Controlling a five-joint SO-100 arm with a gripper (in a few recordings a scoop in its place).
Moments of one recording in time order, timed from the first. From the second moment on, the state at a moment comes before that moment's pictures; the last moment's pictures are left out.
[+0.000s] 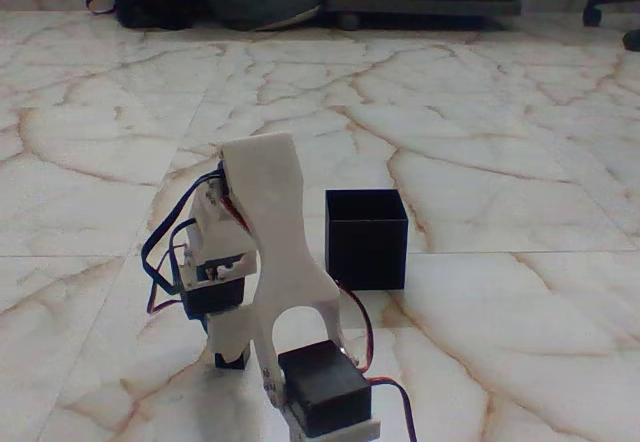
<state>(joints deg) -24.1 54.8 97.7 26.9 -8.3</state>
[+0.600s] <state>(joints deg) -18.1 59.3 97.8 25.8 -11.9</state>
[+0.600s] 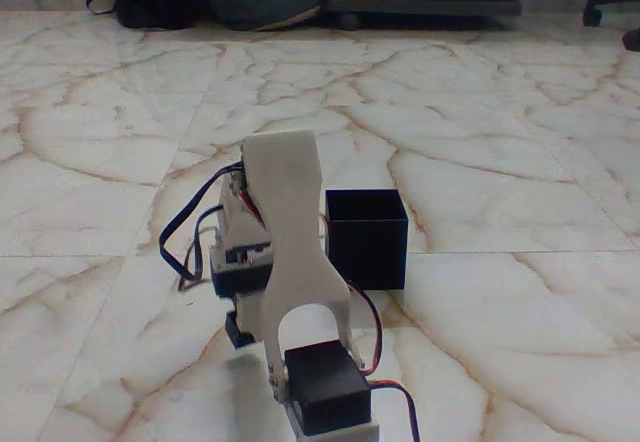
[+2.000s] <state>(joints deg) 5.9 13.4 11.4 -2.8 -94.2</state>
